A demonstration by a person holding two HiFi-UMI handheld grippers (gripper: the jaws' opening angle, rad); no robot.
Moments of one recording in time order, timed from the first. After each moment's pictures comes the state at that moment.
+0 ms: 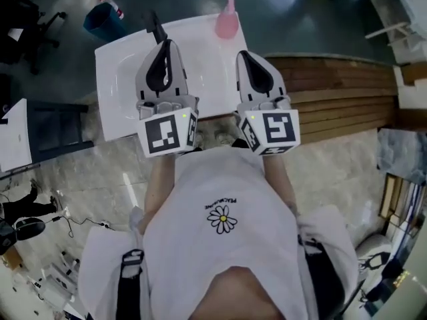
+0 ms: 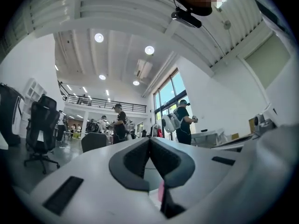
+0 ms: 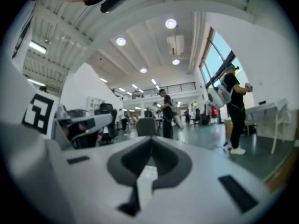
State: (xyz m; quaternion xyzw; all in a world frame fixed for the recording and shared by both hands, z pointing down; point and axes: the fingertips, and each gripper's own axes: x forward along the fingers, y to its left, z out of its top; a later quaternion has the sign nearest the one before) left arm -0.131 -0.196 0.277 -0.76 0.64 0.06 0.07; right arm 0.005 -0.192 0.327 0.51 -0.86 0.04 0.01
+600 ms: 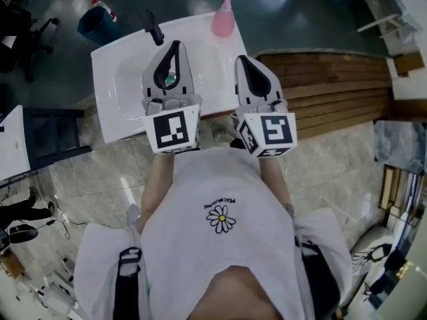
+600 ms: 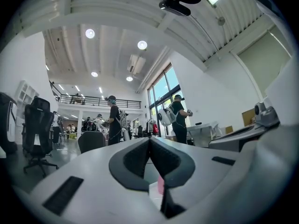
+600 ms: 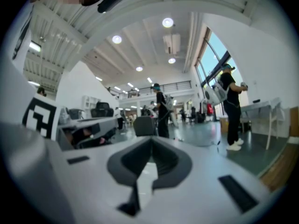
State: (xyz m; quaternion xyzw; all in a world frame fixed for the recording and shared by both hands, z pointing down) left arm -0.120 -0.197 0.293 -0.78 0.62 0.02 0.07; right arm 0.003 -0.178 0.334 0.53 -0.85 0.06 0.01
